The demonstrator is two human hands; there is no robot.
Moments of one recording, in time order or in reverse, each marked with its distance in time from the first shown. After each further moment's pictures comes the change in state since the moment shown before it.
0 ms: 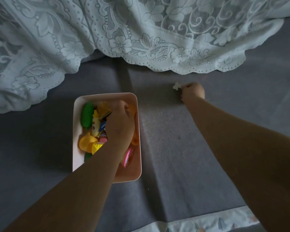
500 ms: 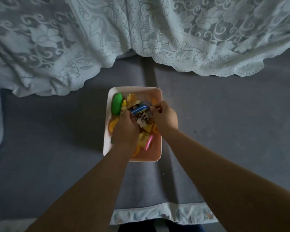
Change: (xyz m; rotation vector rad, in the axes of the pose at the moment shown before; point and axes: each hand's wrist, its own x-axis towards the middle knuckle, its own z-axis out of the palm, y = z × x) left_hand -0.050 -0.054 -0.056 -0.064 -0.062 -0.131; right_hand -0.191 0.007 0.061 -0.031 -0.306 -0.371
